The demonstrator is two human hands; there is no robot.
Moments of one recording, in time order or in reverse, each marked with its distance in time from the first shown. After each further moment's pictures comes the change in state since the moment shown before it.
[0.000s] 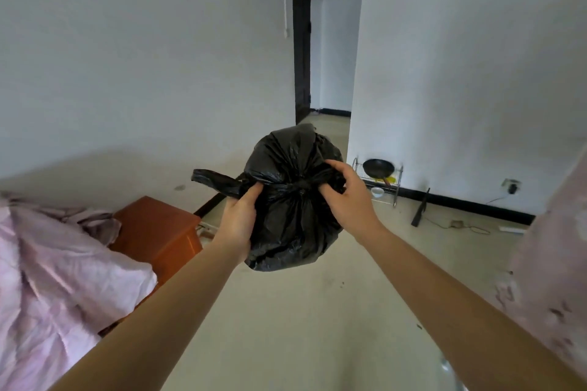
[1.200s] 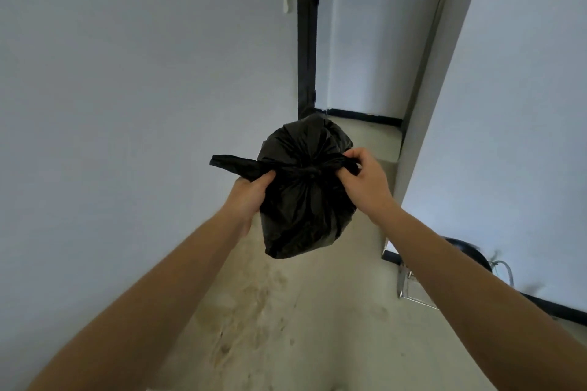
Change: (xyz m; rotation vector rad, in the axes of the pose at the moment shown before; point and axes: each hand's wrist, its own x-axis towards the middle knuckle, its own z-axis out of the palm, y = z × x) left_hand 1.133 0.122 0.122 0.306 -0.101 0.002; right_hand 1.063 0.334 0.236 -0.128 0.068 0.098
